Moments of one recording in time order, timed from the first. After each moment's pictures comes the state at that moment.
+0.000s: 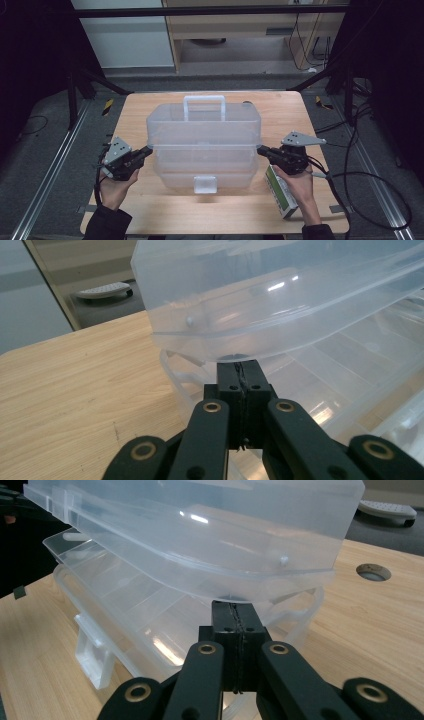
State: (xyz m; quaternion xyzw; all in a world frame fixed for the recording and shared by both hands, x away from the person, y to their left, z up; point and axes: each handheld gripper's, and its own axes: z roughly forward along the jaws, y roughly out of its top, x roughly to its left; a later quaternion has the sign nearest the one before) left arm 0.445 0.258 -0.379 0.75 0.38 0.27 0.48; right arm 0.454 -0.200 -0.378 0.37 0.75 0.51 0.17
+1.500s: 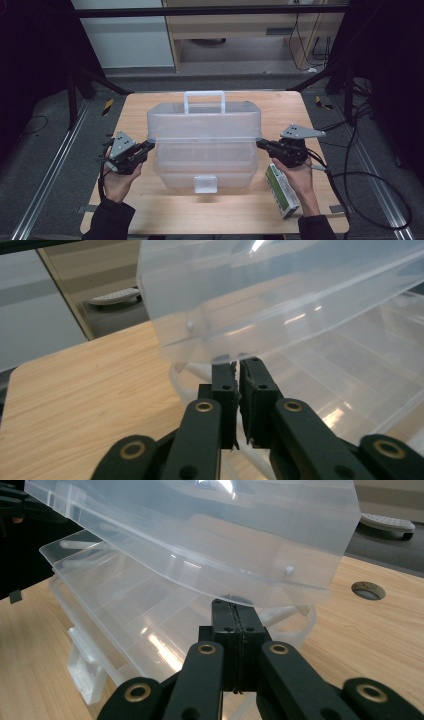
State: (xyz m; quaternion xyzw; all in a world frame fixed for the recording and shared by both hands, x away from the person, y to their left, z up) left arm 0.455 0.251 -0.374 0.74 0.38 0.29 0.47; right arm 0.468 -0.200 -0.367 0.36 0.76 0.52 0.18
